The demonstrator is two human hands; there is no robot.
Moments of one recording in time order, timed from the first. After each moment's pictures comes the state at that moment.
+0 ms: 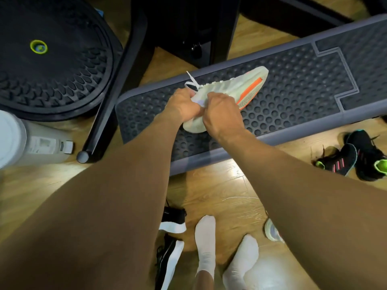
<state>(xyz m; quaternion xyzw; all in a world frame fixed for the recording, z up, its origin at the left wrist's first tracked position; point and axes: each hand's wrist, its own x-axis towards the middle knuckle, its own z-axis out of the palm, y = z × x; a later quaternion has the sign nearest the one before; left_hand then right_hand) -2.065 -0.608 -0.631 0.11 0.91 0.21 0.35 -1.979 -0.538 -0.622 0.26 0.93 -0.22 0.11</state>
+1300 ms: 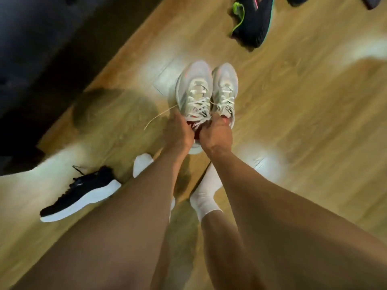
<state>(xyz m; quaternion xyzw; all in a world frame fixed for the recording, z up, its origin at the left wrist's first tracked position) -1.652 -0.577 -0.878 0.19 0.84 0.09 0.49 -1.579 -0.545 -0.850 0.71 0.56 -0.41 0.12</state>
